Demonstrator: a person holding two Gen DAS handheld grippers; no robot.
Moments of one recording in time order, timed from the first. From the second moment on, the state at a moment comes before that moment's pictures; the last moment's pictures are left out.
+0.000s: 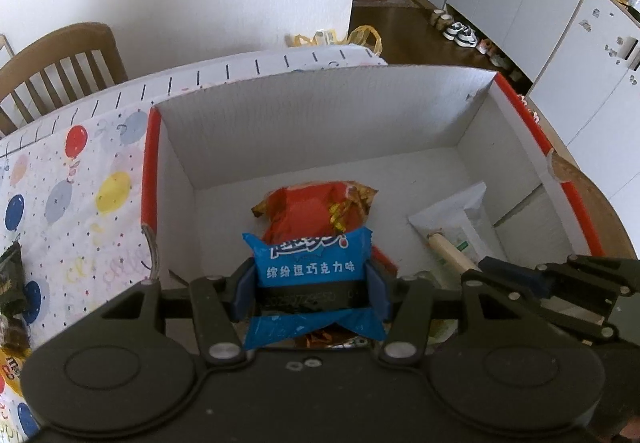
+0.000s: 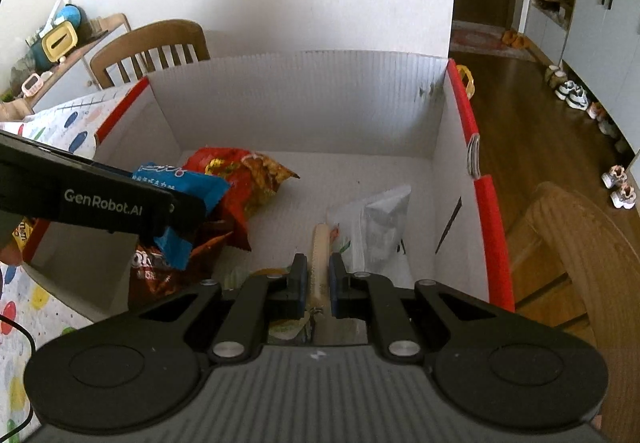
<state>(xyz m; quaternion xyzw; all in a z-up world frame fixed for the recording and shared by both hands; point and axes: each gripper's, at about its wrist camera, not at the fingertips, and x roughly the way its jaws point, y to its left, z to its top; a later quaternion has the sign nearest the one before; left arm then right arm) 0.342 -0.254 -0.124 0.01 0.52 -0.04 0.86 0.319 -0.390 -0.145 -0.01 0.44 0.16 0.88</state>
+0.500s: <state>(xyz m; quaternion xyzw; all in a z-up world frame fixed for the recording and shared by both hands) 0.332 -0.252 -0.114 0.00 0.50 -0.04 0.86 0.307 -0.395 -0.130 0.00 0.44 0.15 0.89</state>
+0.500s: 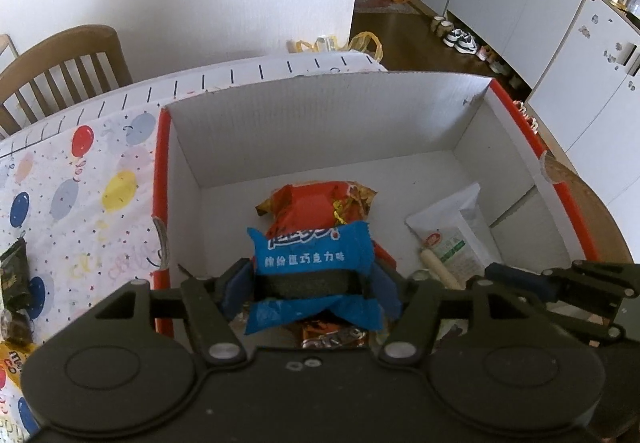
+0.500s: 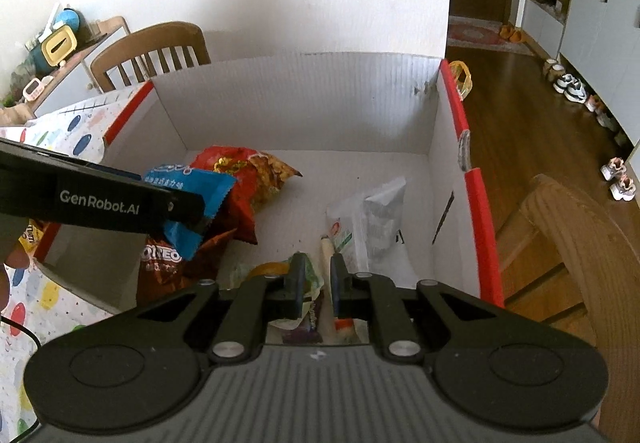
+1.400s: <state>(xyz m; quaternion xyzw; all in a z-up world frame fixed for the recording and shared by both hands) 0.252 -0.204 -0.030 -0.03 0.41 -0.02 0.91 0.254 -0.385 -0.051 0.01 0.35 0.18 0.92</state>
